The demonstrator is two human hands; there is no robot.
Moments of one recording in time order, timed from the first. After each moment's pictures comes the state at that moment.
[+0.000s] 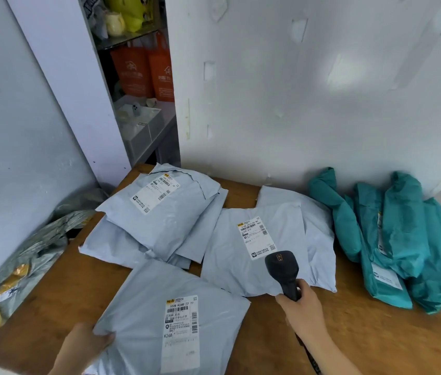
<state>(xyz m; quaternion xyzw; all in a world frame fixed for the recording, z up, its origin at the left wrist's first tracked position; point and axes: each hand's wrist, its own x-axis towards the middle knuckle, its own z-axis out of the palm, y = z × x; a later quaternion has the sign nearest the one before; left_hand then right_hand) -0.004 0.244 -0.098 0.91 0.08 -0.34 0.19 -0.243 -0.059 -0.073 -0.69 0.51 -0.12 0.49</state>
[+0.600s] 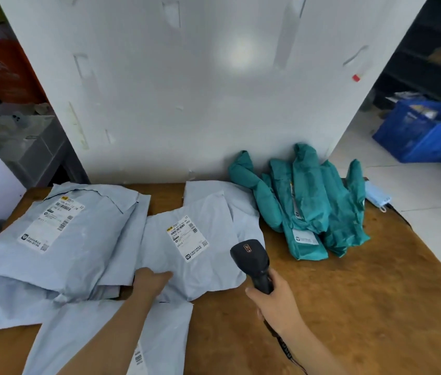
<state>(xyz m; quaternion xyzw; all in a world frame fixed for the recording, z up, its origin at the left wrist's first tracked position) -0.046 -0.014 -0.117 0.83 -0.07 -0.41 0.37 -0.299 -0.079 -0.050 -0.61 0.54 -0.20 0.54</state>
